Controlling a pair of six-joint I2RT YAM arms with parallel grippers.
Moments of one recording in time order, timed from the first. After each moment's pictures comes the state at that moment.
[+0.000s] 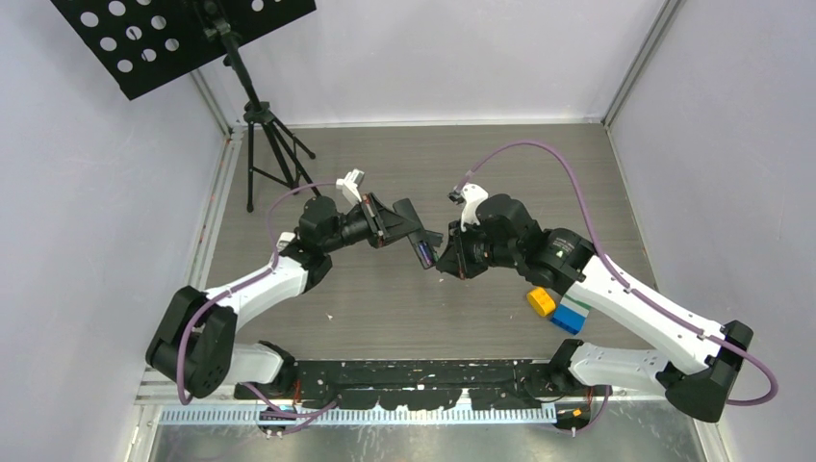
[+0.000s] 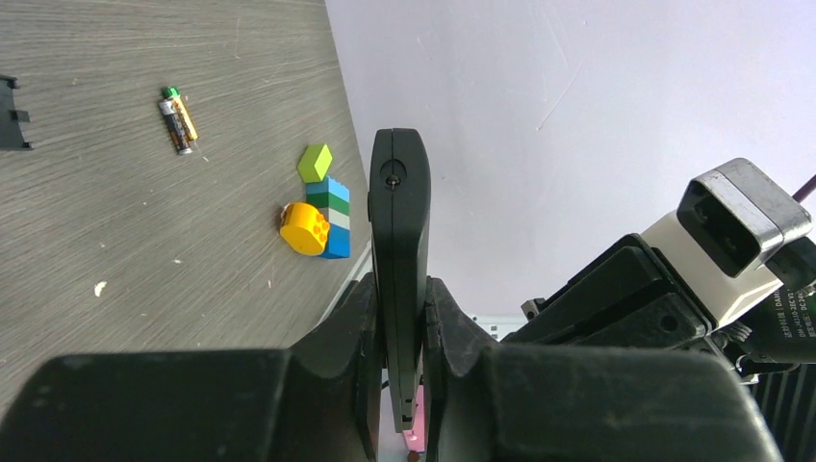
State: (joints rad) left arm -0.51 1.31 0.64 0.58 0.60 -1.24; right arm 0.86 1.09 1.11 -0.66 -0.11 0.45
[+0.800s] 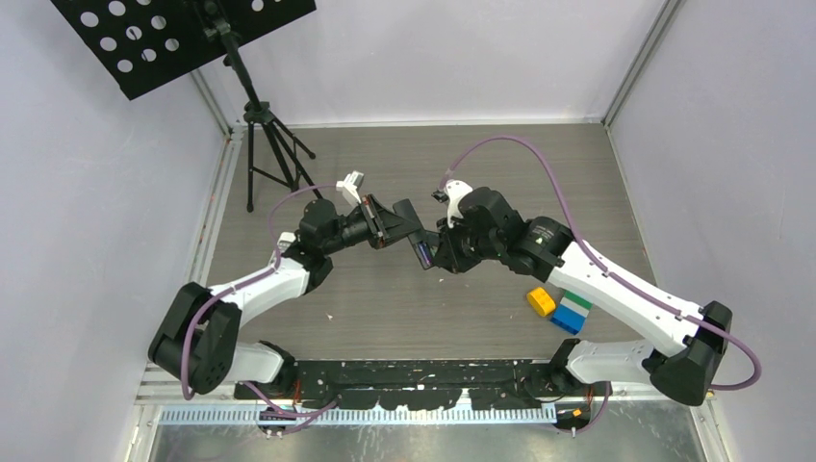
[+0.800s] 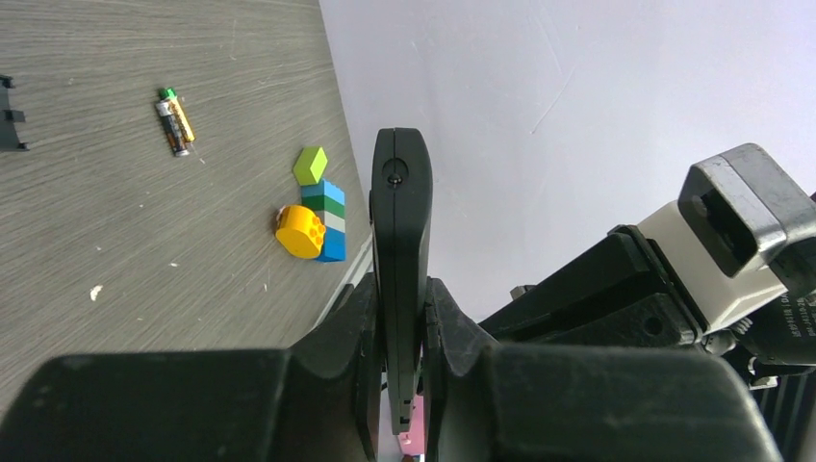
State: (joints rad) left arm -0.51 1.33 0.61 0.66 0.60 -1.28; right arm 0.87 1.20 1.18 -0.71 -0.05 0.34
